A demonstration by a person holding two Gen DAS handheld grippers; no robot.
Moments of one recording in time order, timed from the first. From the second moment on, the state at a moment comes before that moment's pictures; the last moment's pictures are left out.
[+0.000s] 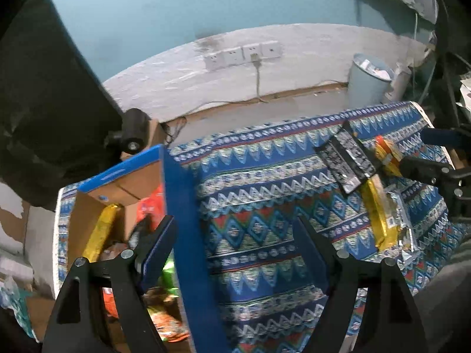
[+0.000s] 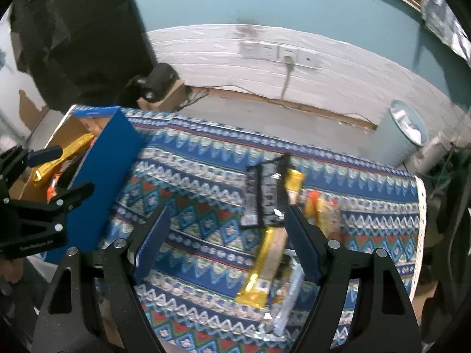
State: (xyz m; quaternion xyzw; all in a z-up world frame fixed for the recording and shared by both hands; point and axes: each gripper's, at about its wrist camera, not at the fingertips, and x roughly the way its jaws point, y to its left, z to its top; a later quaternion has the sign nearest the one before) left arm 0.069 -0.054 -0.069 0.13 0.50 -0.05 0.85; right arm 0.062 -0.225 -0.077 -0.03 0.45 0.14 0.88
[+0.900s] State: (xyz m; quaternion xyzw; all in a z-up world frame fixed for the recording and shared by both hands) left arm 0.073 -0.127 -0.173 0.17 0.59 -0.08 0.79; right arm 0.053 -0.321 -0.224 0.04 0.60 0.07 0.80
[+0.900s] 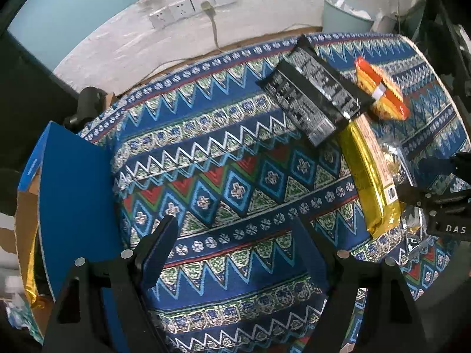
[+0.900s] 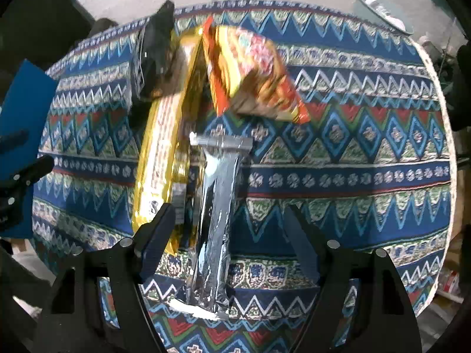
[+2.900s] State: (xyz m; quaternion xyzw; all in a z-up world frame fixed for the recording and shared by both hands) left arm 0.201 -0.165 -0.219 -0.20 0.62 -0.10 0.76; right arm 0.074 -0.353 -0.140 0.05 0.51 0.07 0.86
